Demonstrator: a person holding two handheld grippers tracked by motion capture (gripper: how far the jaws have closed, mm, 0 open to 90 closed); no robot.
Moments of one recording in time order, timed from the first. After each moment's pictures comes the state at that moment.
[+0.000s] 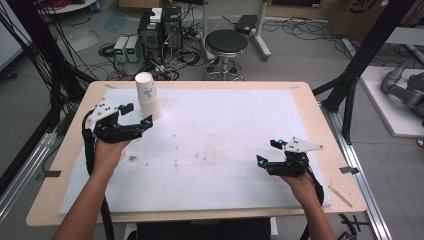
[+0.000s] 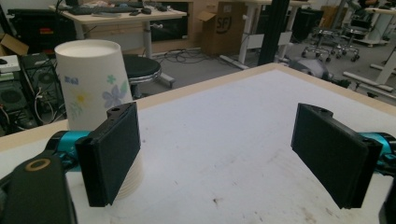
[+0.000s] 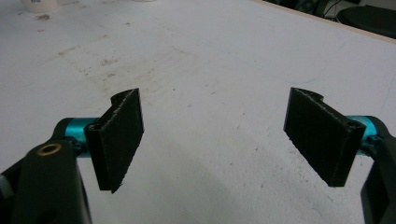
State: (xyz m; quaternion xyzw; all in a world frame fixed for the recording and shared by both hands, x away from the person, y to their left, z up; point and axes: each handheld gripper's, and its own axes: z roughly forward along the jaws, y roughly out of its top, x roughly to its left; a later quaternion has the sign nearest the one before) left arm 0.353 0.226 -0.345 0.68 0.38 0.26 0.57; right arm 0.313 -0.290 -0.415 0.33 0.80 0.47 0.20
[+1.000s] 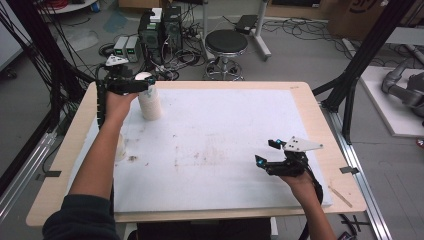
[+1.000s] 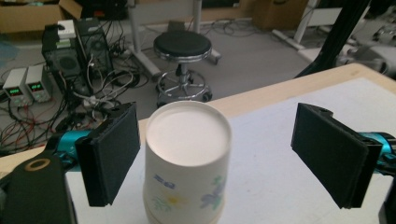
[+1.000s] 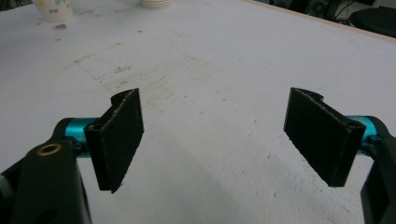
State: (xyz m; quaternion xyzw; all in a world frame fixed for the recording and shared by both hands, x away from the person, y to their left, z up) left arm 0.472 0.224 -0.308 0.68 0.48 0.28 0.48; right arm 0.313 -0.288 -0.413 0.32 0.79 0.48 0.18
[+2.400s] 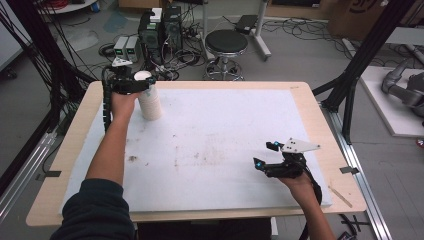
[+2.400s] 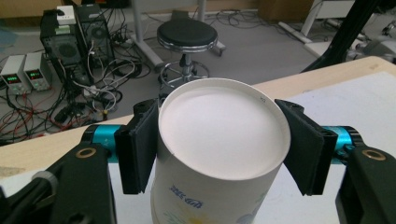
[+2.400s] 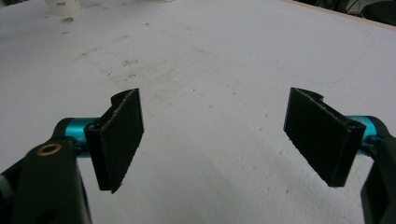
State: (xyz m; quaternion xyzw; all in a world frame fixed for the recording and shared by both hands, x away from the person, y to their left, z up) left arm 0.494 0.227 -0.330 0.68 0.49 0.27 0.48; right arm 0.312 -0.285 -0.417 0.32 0.80 0.48 0.17
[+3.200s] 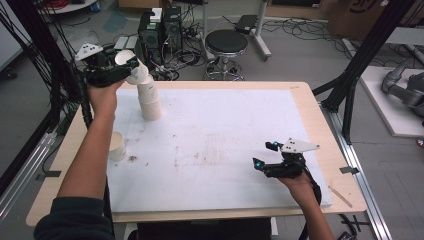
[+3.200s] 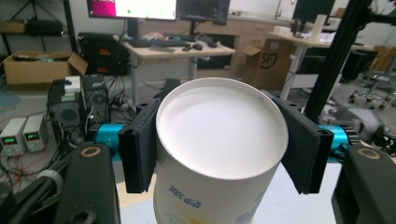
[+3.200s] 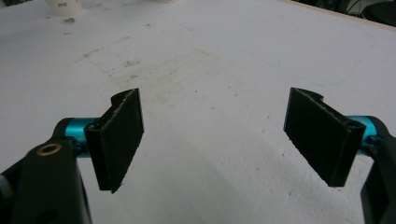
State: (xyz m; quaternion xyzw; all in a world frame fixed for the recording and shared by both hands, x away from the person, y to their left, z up) left arm 0.441 0.253 -0.264 0.61 0.43 0.32 0.58; right arm 0.311 -0.283 -0.416 0.32 0.80 0.48 0.17
